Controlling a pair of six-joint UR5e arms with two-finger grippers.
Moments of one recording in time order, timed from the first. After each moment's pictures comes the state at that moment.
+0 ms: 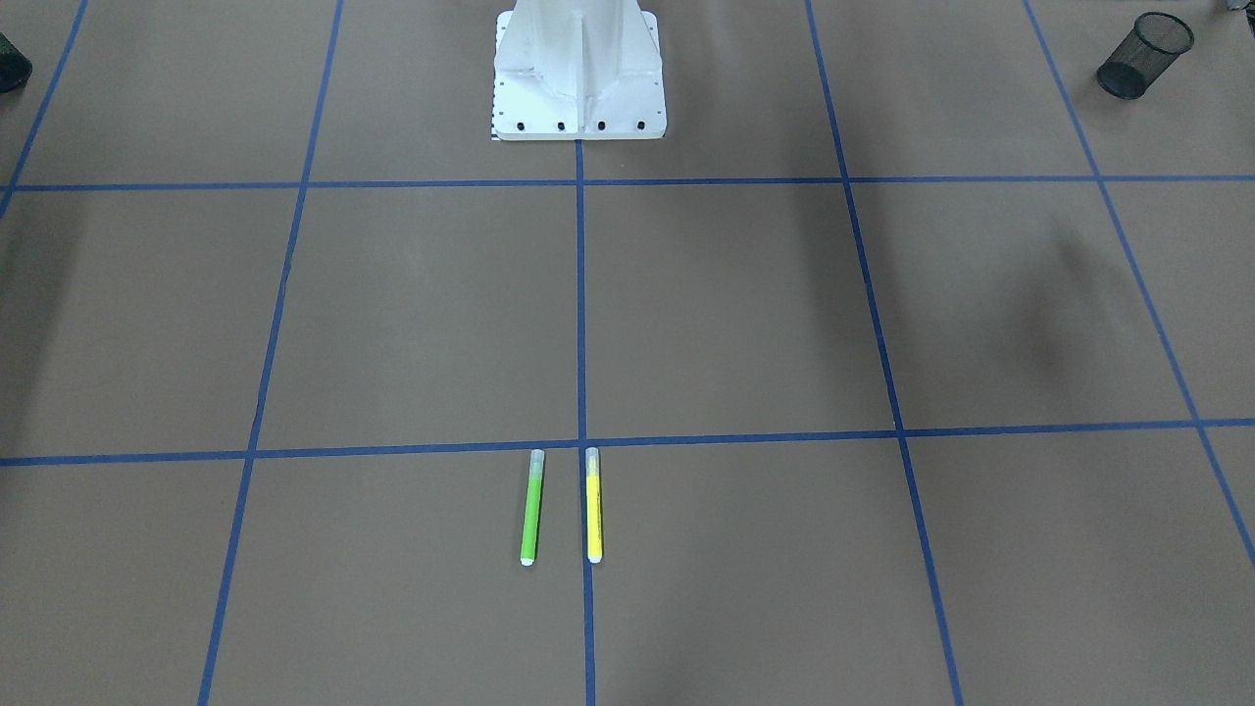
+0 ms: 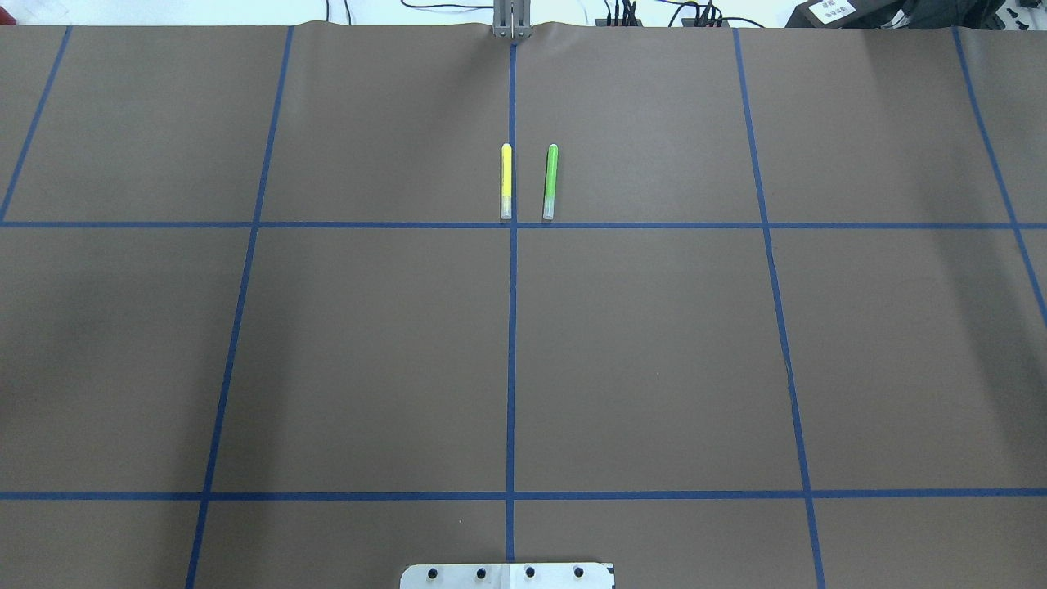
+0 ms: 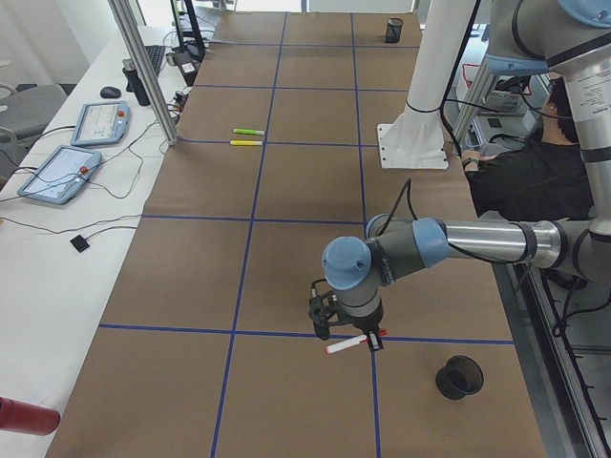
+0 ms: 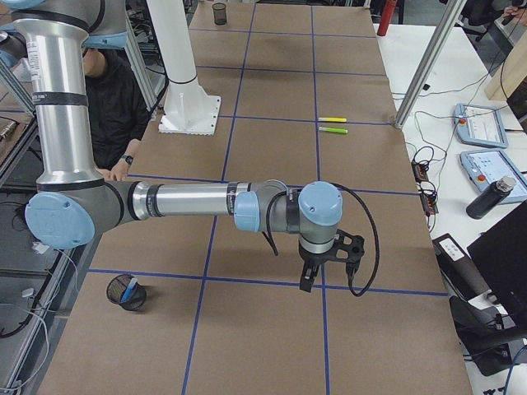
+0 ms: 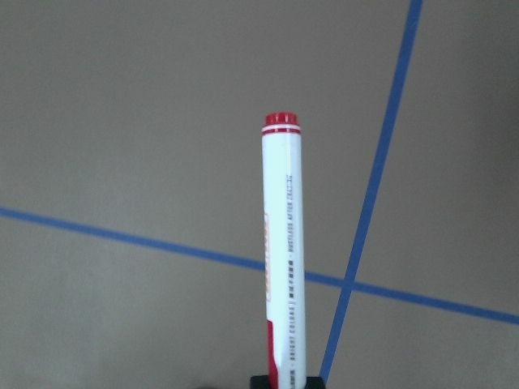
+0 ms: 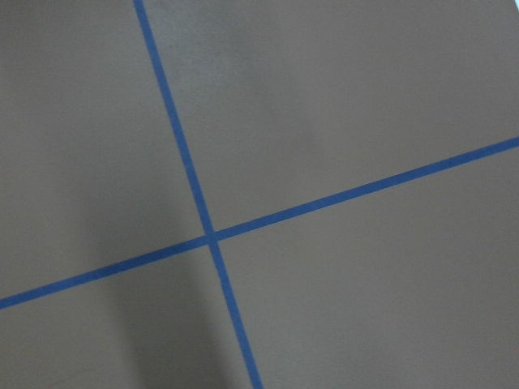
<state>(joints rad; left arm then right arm) -1.72 -1.16 -1.99 -0.95 -2.27 0.19 1.62 -1.49 1.63 -1.61 2.34 0.32</state>
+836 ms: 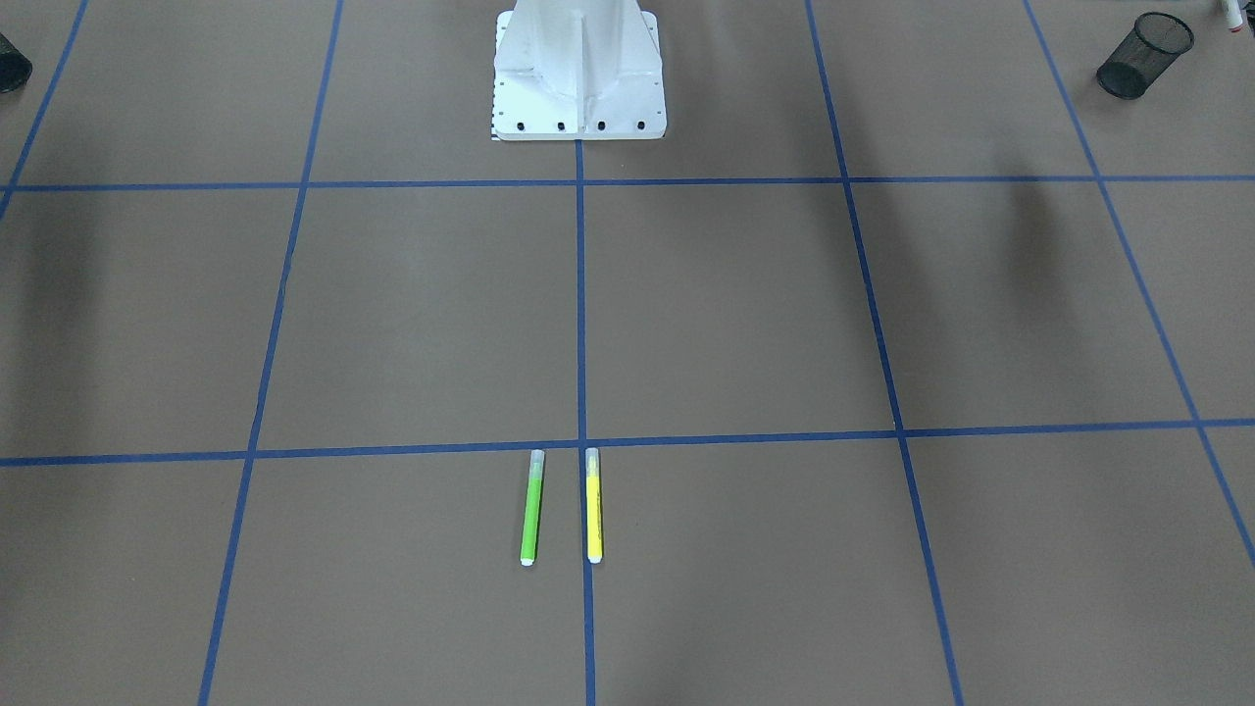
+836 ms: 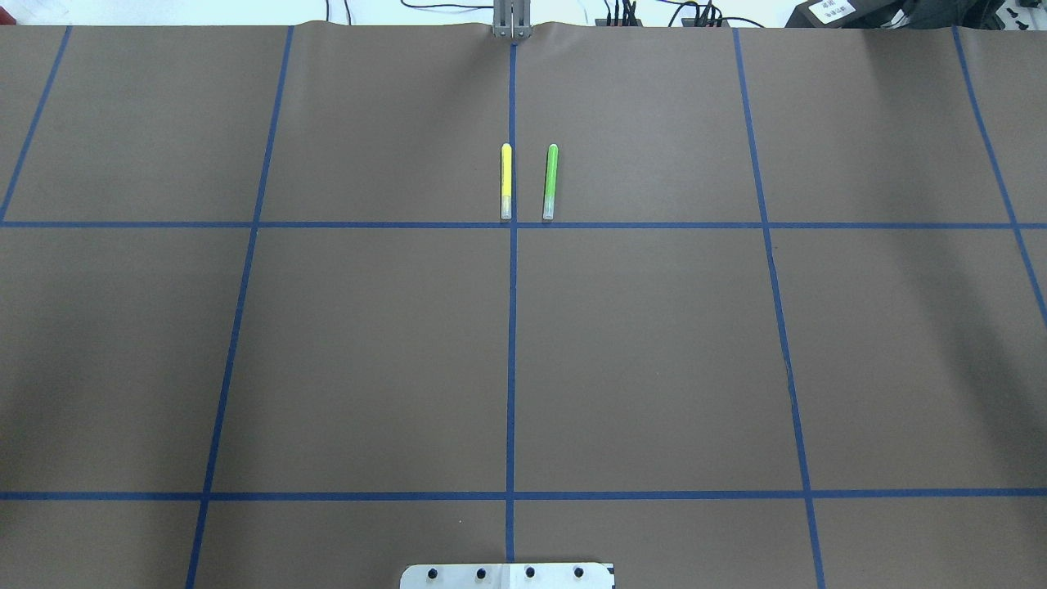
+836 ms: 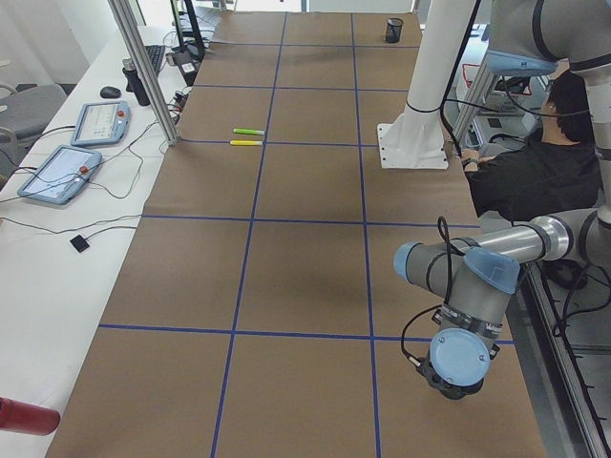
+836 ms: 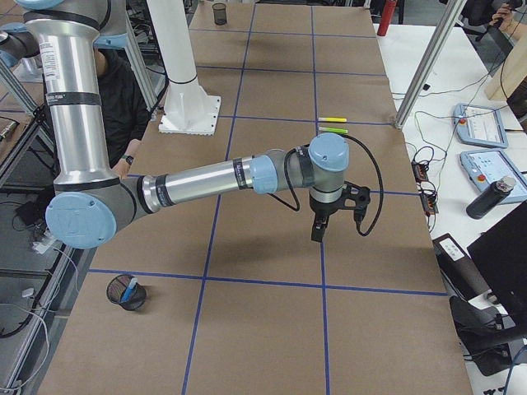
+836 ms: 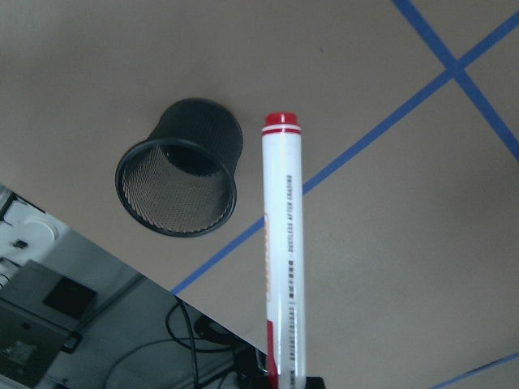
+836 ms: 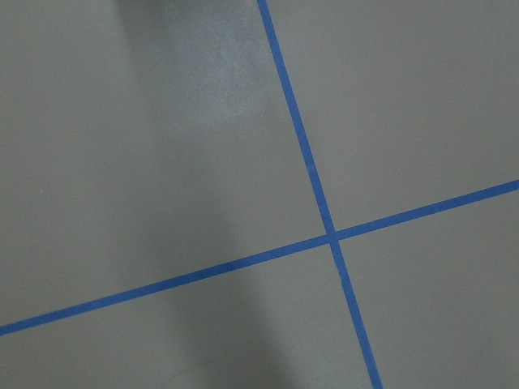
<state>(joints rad) -2.01 -1.09 -1.89 -0.44 -2.27 0.23 1.53 -1.48 1.75 -1.61 2.35 0.48</state>
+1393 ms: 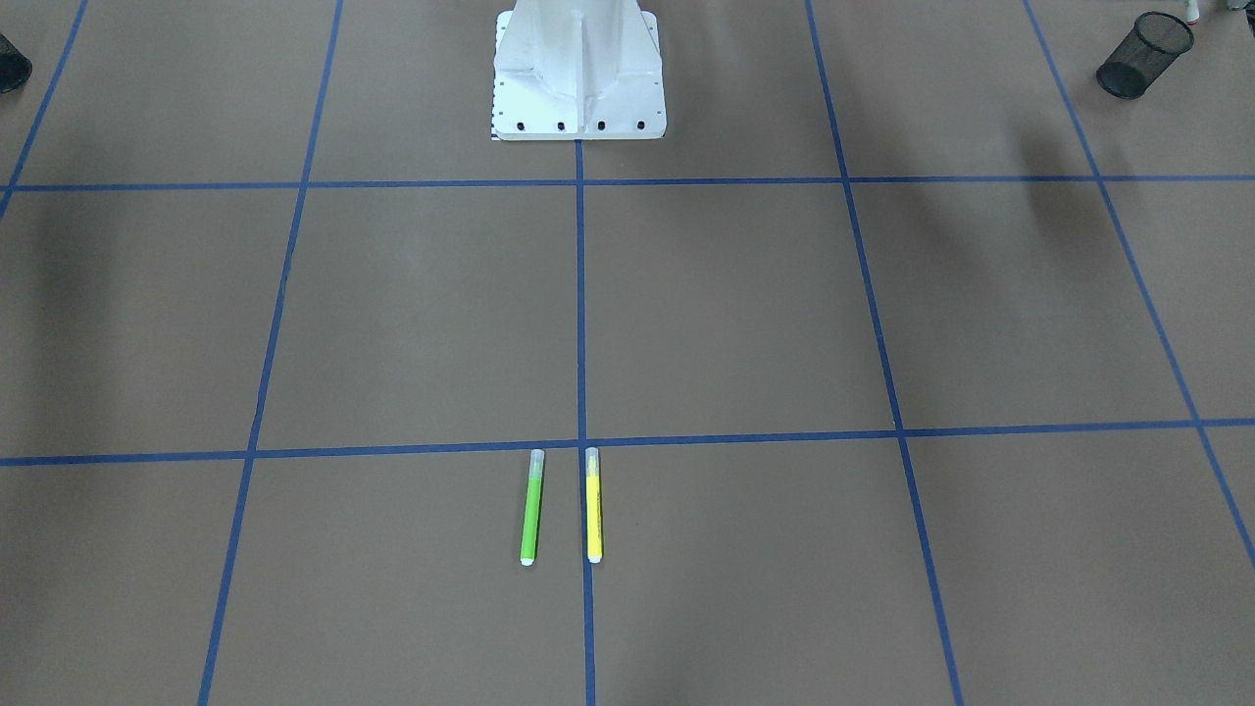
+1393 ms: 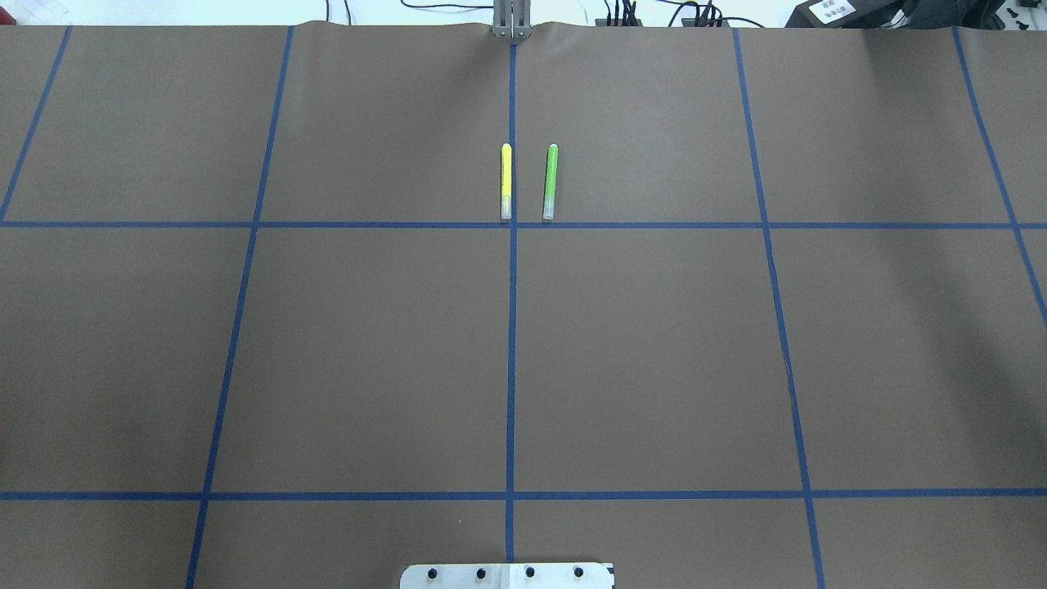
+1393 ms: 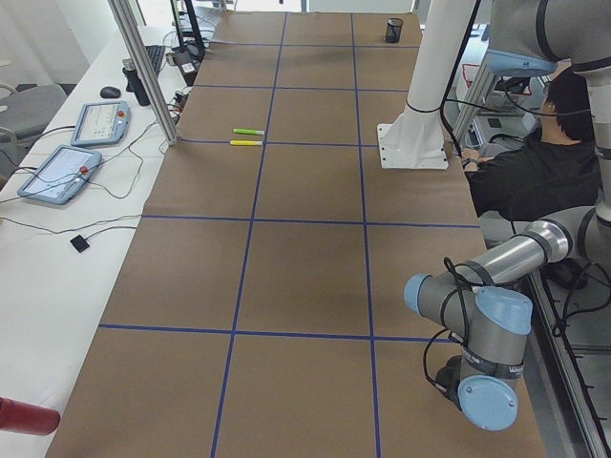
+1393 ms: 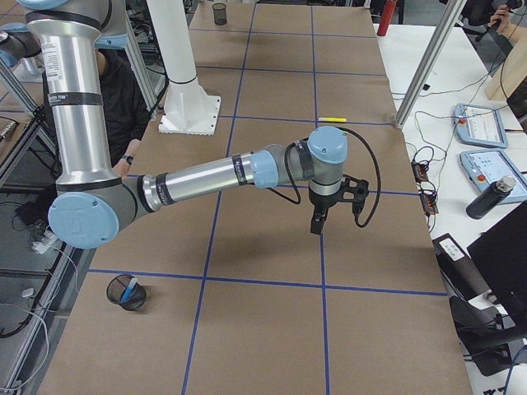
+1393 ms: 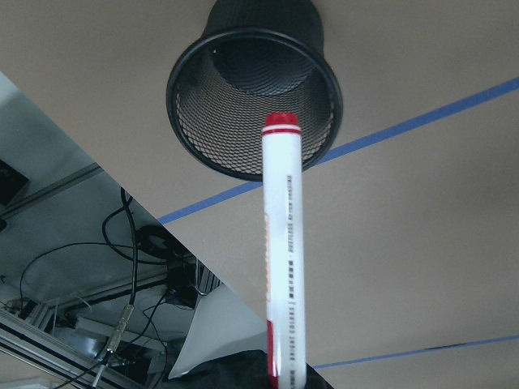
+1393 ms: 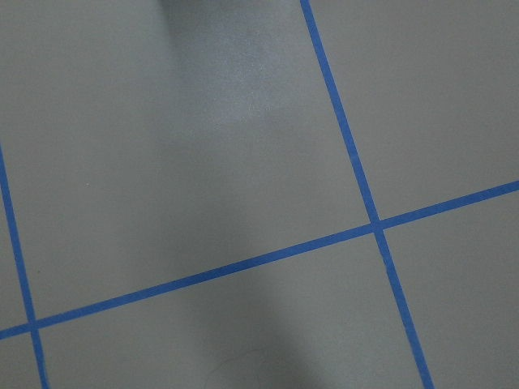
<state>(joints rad) -2.06 -1.07 -1.74 -0.42 -2.27 0.23 1.50 -1.48 1.79 -1.61 2.36 0.54</state>
